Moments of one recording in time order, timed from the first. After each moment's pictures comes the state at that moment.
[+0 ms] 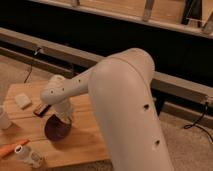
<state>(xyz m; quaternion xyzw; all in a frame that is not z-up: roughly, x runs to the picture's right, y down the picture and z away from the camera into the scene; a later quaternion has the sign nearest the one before) -0.182 0.193 0.768 -0.29 0.21 0.50 0.79</state>
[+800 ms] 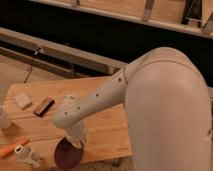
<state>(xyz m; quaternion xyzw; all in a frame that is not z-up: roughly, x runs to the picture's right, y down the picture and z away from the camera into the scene) -0.101 0.276 0.698 -0.31 0.26 0.50 0.77</state>
